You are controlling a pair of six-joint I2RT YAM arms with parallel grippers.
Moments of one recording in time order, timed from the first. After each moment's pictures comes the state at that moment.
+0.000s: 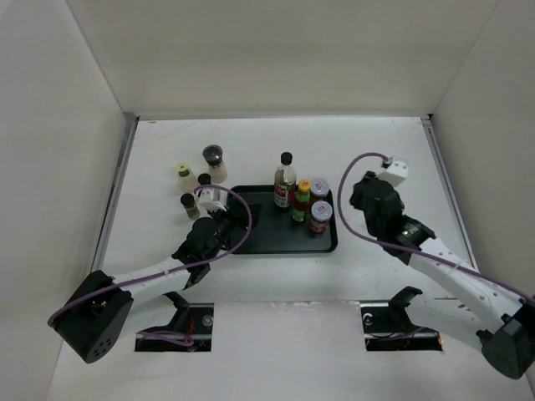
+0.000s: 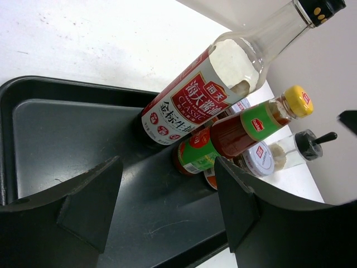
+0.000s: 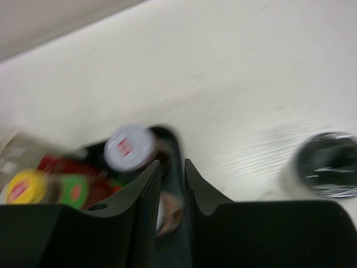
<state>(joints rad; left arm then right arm) -0.66 1.09 0.23 0.78 -0.21 -0.69 0.66 0.98 0.74 -0.16 0.63 0.55</state>
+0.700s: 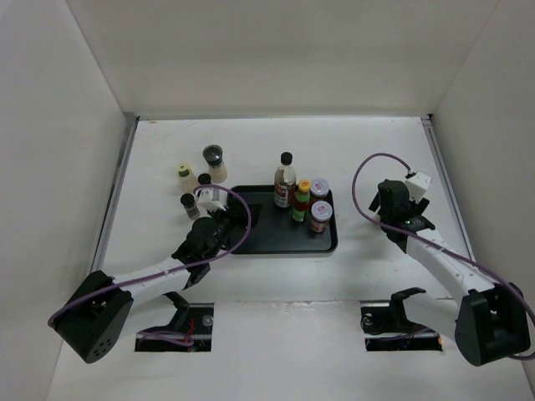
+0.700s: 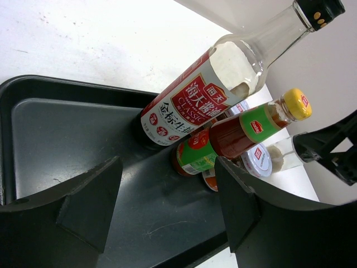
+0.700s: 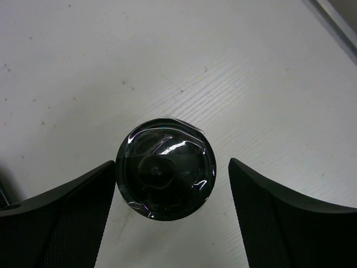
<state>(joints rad) -0.66 1.09 0.23 0.78 -0.20 -0.71 0.25 1.07 0.60 -0.24 0.67 0.56</state>
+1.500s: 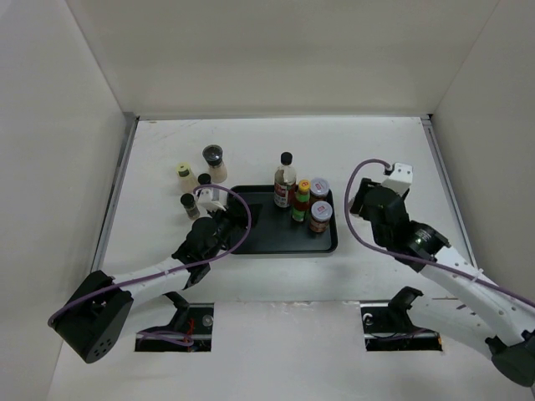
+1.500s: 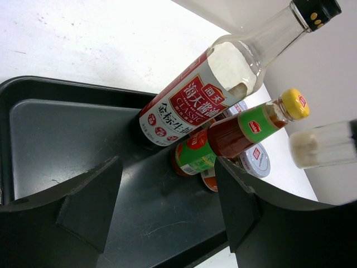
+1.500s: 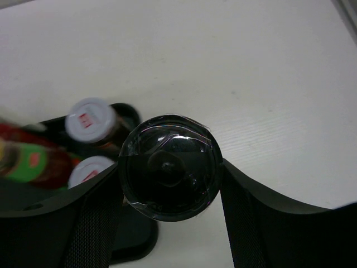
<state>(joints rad) -0.66 1.09 0.23 0.78 -0.20 -0.71 0.65 0.86 0.77 -0.44 0.76 0.51</state>
